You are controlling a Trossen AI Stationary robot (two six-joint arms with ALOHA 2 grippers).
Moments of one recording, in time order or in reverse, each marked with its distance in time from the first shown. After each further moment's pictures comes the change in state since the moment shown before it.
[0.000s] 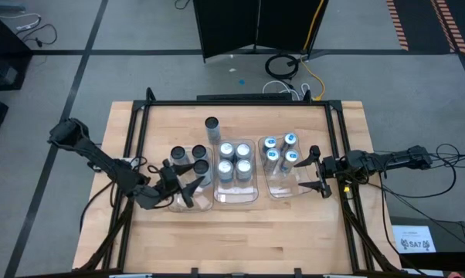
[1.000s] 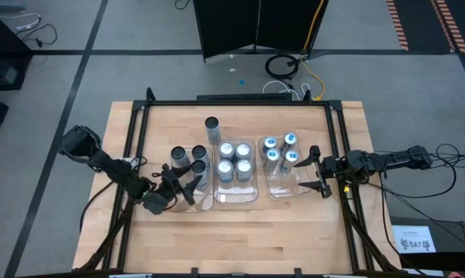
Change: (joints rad) left arm 0.000 0.220 -0.172 0.189 -0.095 -0.235; right arm 0.000 0.000 0.000 0.003 0.000 0.000
